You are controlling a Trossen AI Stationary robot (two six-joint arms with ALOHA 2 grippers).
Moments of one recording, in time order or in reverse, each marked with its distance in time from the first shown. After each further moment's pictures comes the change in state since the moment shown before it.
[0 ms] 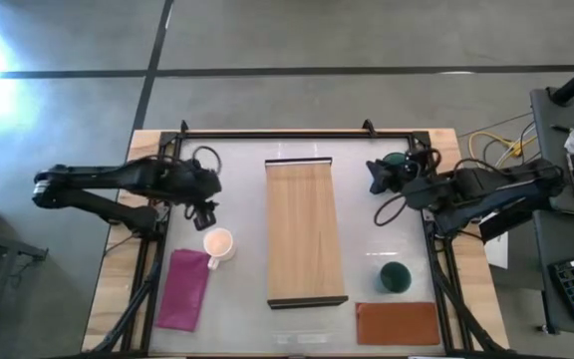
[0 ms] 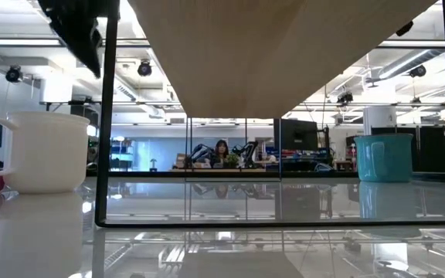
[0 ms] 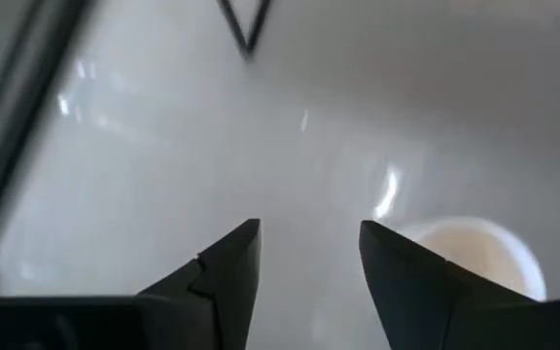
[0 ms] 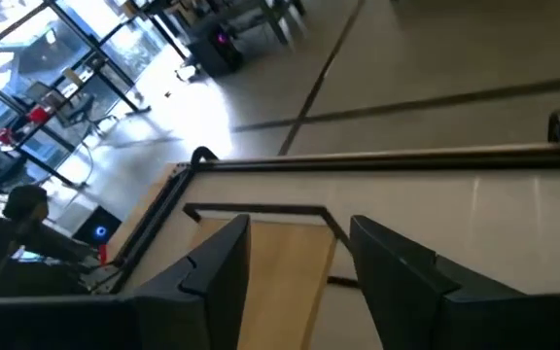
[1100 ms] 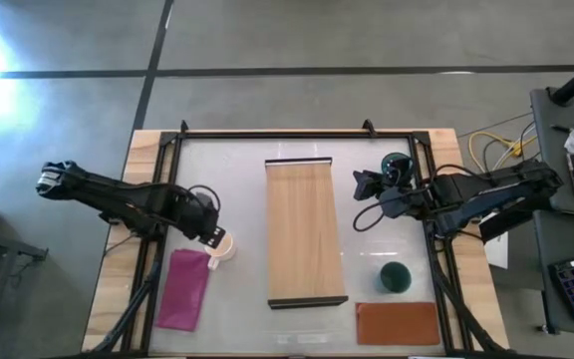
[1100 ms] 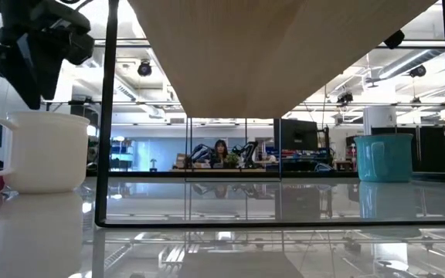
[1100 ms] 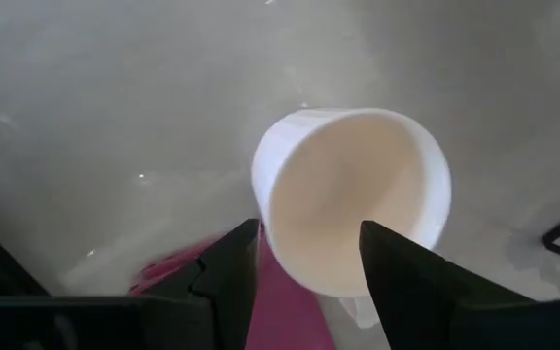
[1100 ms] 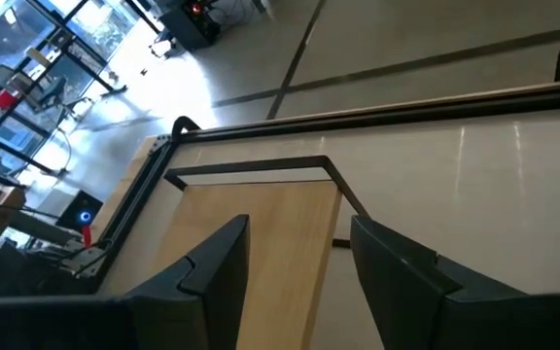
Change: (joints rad) left arm -0.228 0.006 -0.216 0.092 0.205 -0.979; right arm -0.019 0.128 -0.002 0.003 -0.065 0.139
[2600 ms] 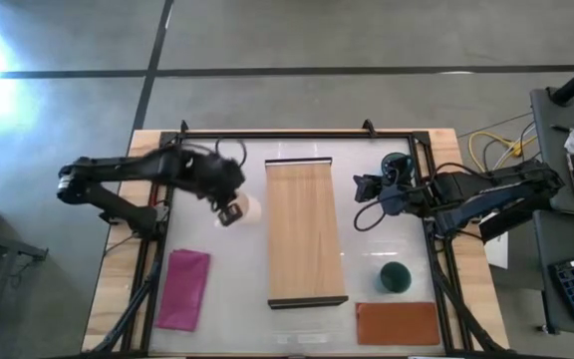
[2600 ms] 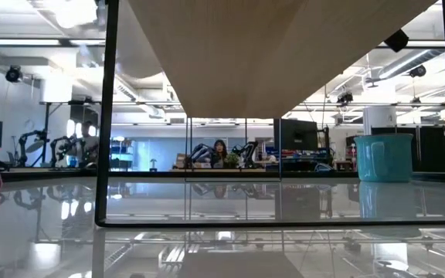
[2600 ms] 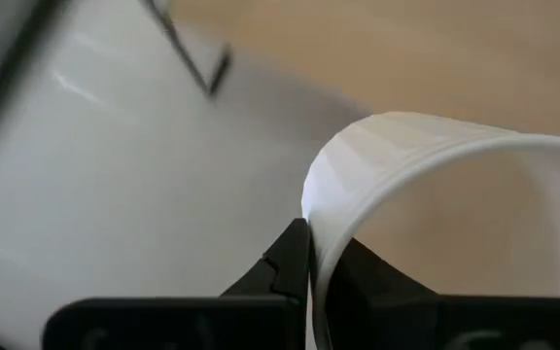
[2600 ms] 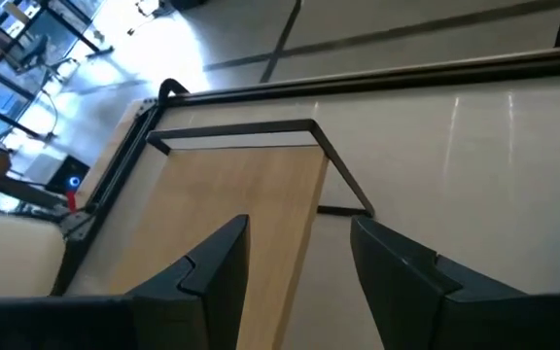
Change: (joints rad) left arm 0.247 0.284 0.610 -0.165 -0.152 0.896; right arm -0.026 -0.012 -0.002 -0.054 -0.109 0.001
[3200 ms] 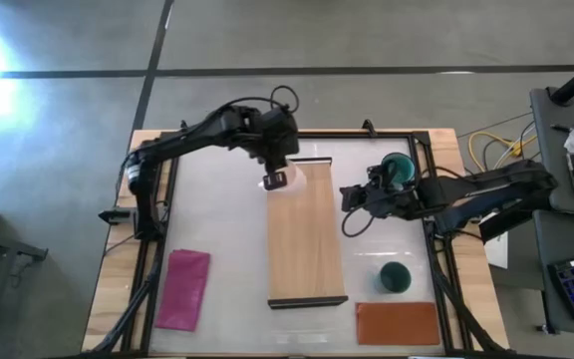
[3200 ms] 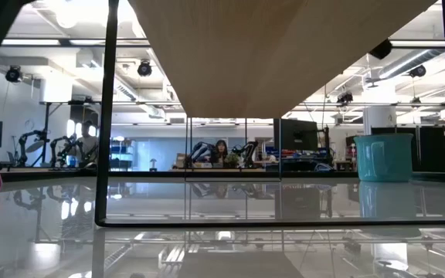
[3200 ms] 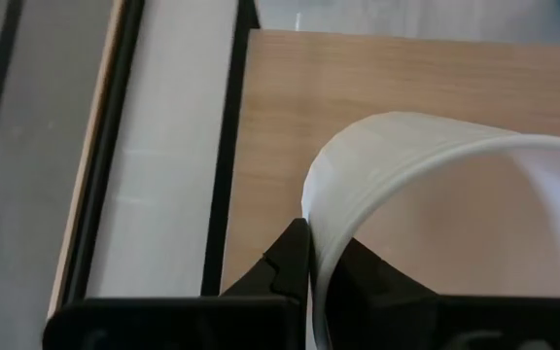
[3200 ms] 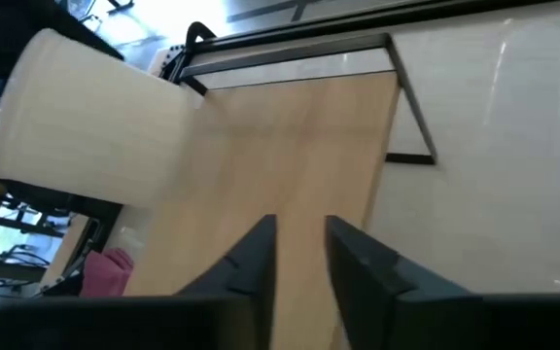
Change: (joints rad) left arm 0.228 0.521 0.658 -0.060 0.172 0.530; right arm -0.007 0.105 0.000 0.156 -0.148 0.000
